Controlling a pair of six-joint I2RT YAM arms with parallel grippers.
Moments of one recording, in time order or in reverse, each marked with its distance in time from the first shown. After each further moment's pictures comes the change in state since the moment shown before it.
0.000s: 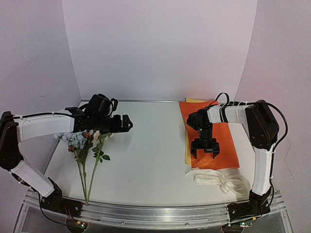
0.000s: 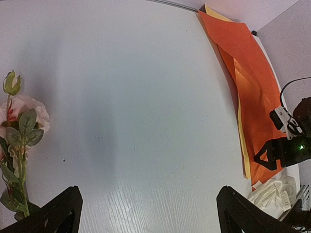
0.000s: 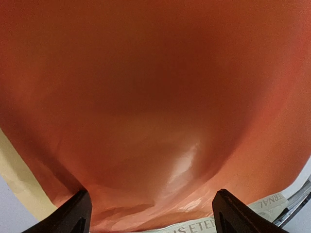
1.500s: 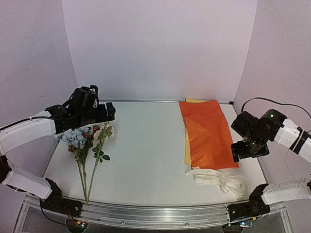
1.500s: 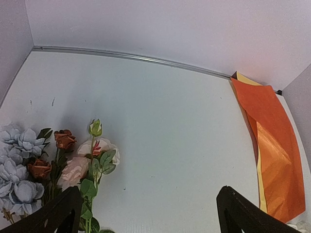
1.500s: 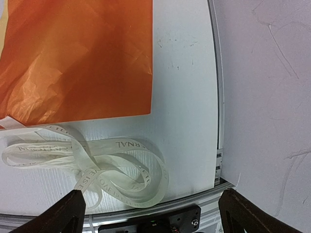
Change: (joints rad) left arm -0.001 -0.224 -0.016 -0.065 -0.354 0.026; right arm 0.074 -0.962 -0.408 -0.278 0.355 -0.162
